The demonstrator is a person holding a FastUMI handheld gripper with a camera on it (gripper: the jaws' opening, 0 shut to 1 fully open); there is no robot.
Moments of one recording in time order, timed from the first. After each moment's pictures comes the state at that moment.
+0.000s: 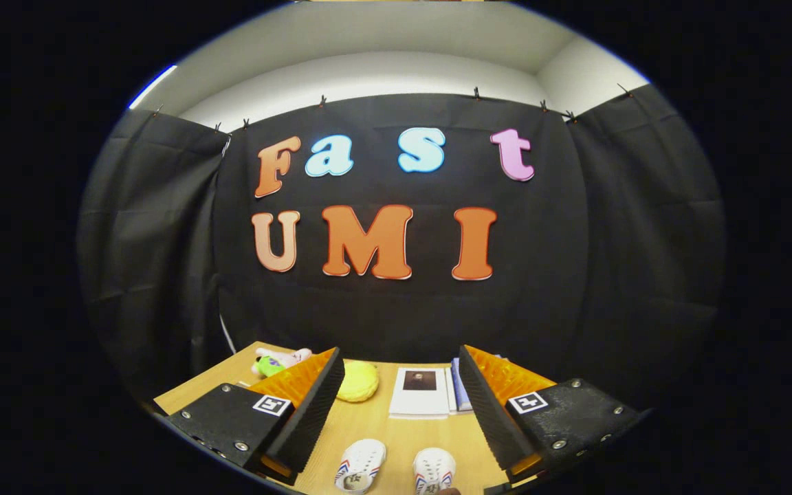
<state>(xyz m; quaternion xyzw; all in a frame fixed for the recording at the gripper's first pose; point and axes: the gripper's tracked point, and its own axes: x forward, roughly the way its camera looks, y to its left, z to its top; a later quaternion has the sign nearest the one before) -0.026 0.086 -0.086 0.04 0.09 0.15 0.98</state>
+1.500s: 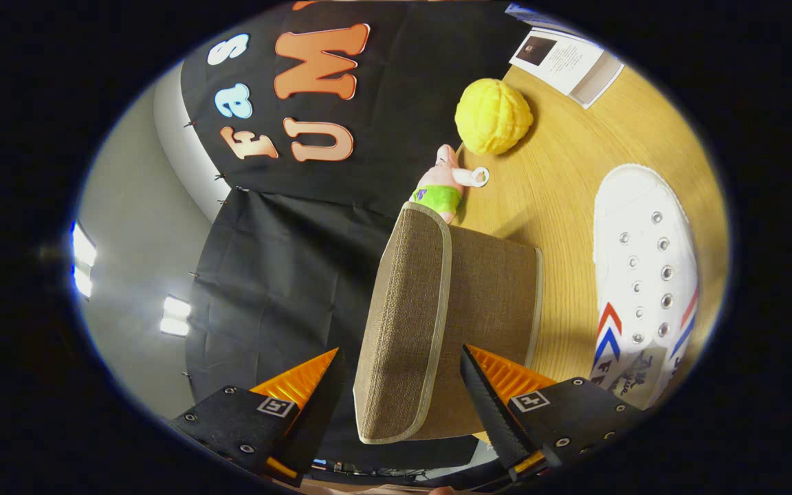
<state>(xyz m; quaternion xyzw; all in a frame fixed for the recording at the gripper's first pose) -0.110 0.304 -0.343 0.48 0.46 0.47 0.58</state>
